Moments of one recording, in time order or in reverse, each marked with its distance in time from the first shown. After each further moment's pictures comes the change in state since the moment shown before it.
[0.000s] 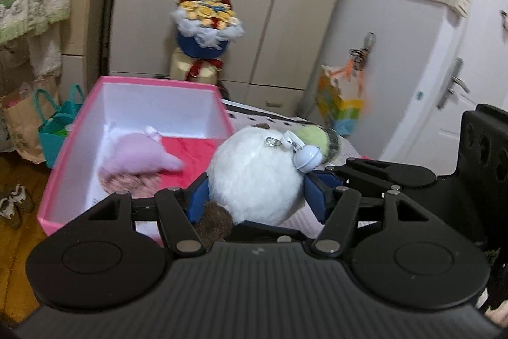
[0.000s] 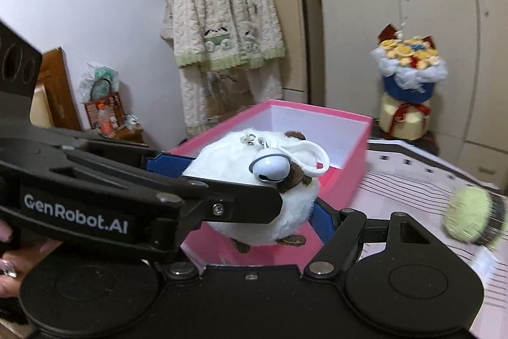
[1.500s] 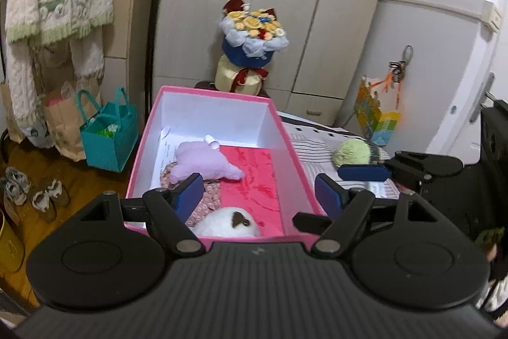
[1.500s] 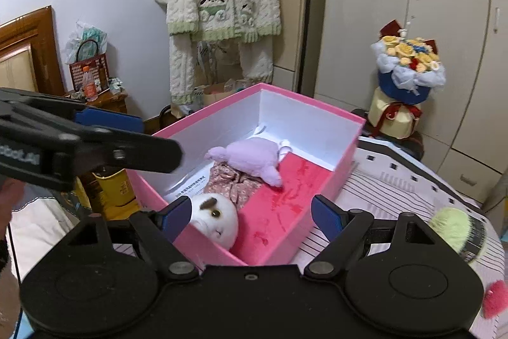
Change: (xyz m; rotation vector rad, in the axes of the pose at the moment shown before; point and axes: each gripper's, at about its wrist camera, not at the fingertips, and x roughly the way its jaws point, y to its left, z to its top) left arm -0.035 0.019 0.010 -0.022 -0.016 0.130; right arm 0.001 0.006 0.021 -0.113 0.119 -0.105
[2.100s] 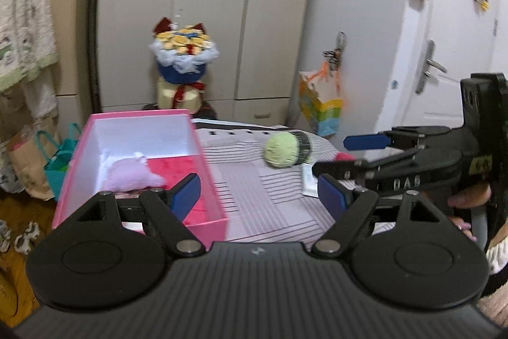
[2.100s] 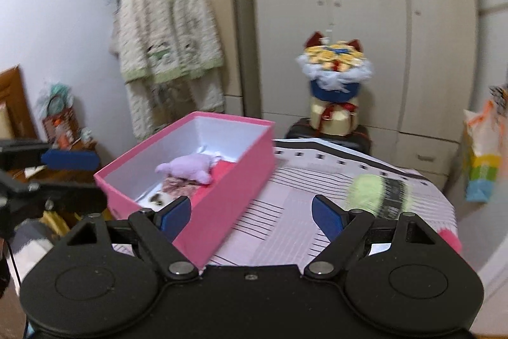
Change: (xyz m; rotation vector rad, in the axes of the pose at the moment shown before) left arm -0.023 -0.089 -0.022 0.183 -0.039 -0.150; right arm -0.099 -0.073 -0.050 0.199 -0.131 -0.109
